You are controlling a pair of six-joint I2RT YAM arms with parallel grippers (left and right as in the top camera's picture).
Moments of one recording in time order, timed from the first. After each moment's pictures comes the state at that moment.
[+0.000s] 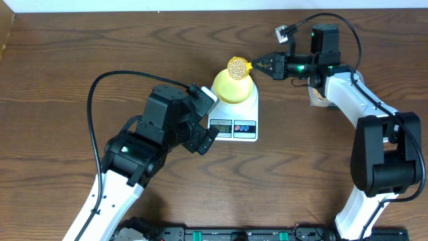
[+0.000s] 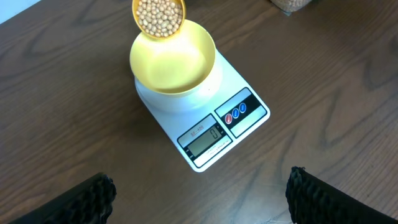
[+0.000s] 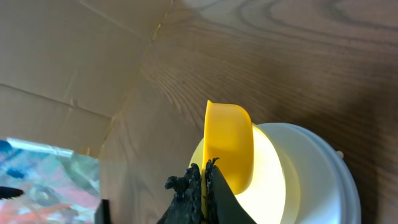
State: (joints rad) left arm -0.46 1.12 1.07 -0.76 0.18 0.19; right arm 0.13 1.97 1.33 -0.03 -1.05 0.28
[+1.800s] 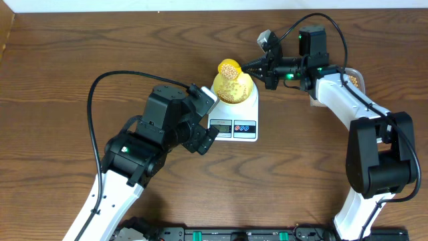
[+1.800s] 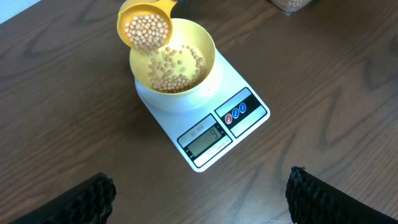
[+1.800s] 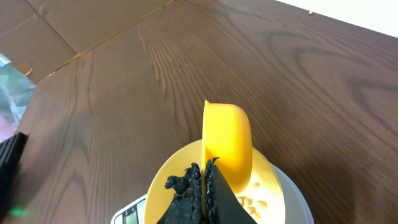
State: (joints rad) left arm -0.46 1.12 1.07 -0.76 0.18 0.19; right arm 0.19 1.97 1.33 -0.03 -1.04 -0.26
